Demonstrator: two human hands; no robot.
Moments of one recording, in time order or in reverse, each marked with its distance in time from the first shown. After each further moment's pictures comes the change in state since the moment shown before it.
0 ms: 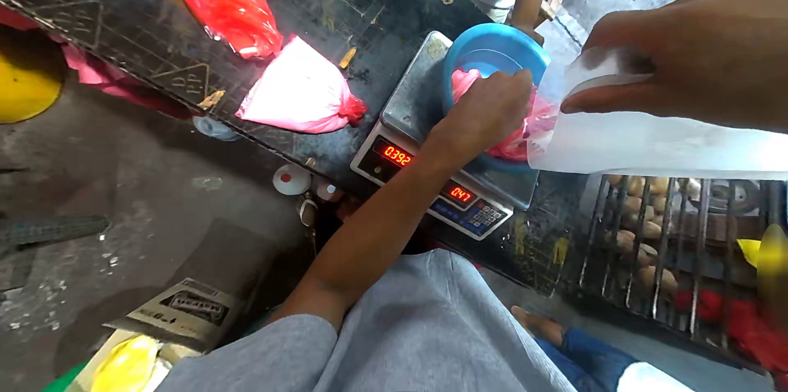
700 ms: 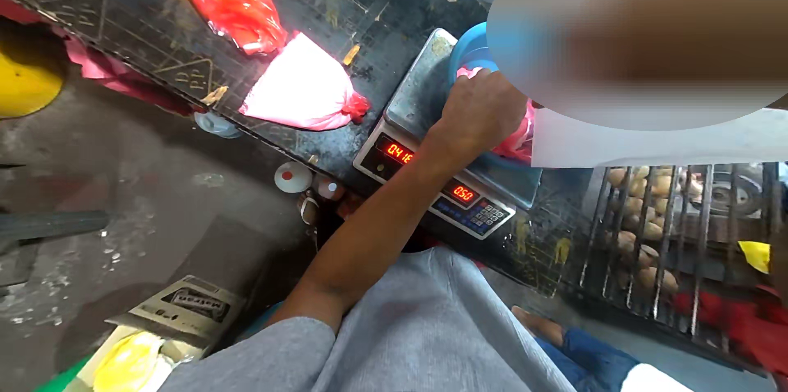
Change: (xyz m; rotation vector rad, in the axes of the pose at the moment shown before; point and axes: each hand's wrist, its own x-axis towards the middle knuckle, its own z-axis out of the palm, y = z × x) left_hand -0.017 -0.001 -0.006 0.181 0.060 -0.053; right_hand 0.042 -0.012 -0.006 -0.089 -0.093 -0.075
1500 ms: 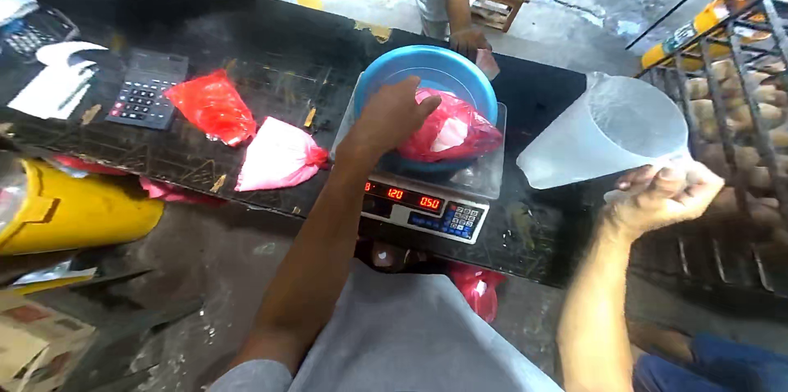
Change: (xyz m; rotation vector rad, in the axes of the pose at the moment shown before) left_hand 0.031 0.023 -0.002 0.016 -0.155 -0.125; right_hand -0.215 -0.046 0.339 0.811 1.946 0.938
